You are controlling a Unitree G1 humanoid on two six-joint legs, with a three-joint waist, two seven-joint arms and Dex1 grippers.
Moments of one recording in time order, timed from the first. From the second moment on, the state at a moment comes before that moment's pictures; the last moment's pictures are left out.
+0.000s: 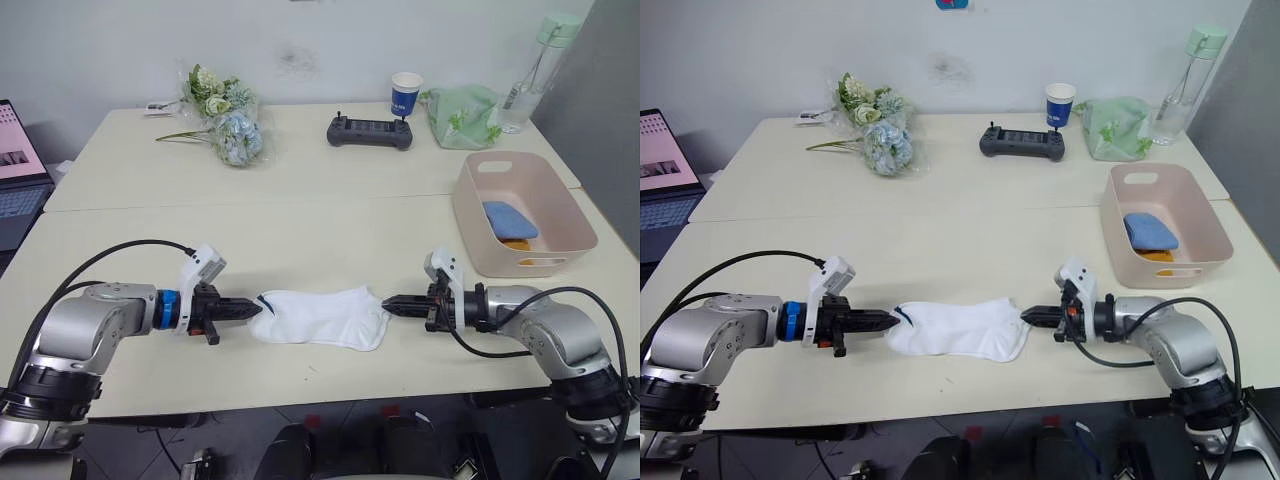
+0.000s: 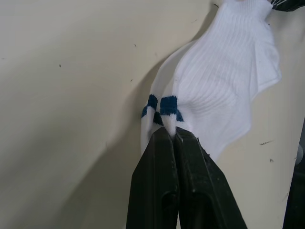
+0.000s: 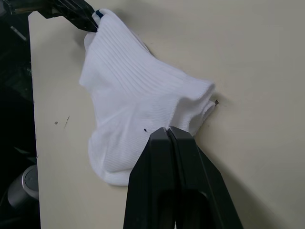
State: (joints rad) left arm -0.31 0.89 -0.02 -0.04 -0.53 0.89 -1.11; right arm -0.33 -0.61 0.16 -0.21 0.53 0.82 0.92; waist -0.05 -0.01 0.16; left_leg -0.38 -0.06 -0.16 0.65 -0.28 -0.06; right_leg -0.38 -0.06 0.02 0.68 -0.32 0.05
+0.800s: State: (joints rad) left arm -0.34 0.85 -0.06 0.03 -0.45 0.76 -1.13; right arm -0.33 -0.62 0.16 -0.23 0.53 0.82 0.93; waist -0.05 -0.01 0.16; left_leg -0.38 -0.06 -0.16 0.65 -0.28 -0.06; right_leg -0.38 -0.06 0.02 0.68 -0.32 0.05
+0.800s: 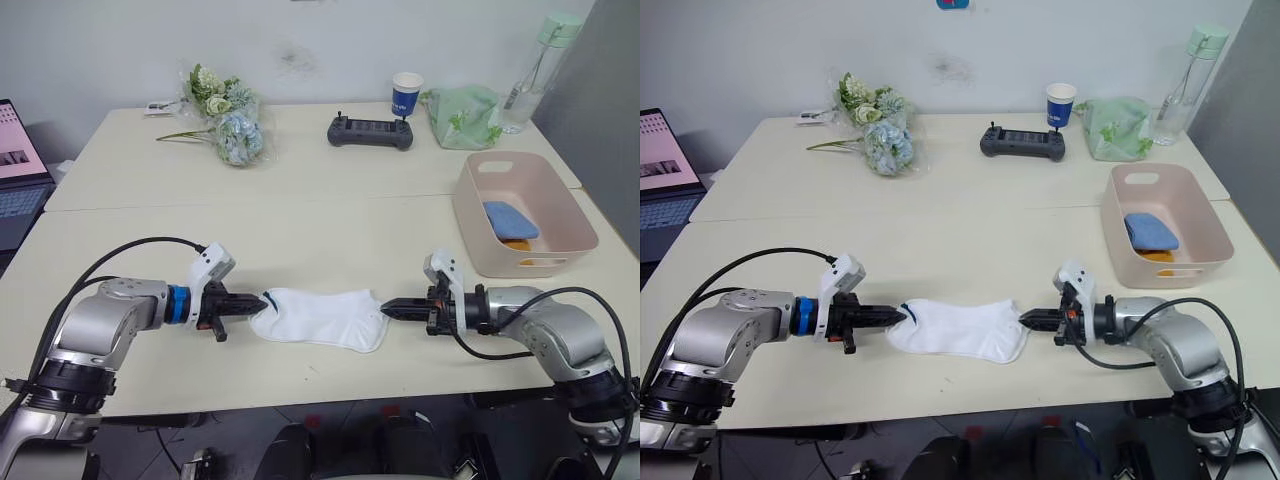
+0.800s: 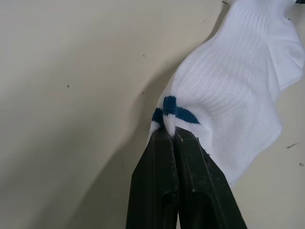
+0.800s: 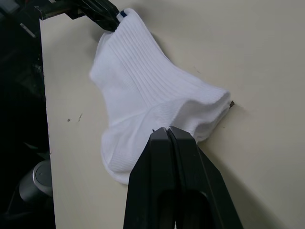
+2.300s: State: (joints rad) left arm -0.16 0.73 -0.04 0.11 -0.21 0.00 -1.07; right arm -0.37 -0.56 0.40 -0.08 0.10 0.28 0.94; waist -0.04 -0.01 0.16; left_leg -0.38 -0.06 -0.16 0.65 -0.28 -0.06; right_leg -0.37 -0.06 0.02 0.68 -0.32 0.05
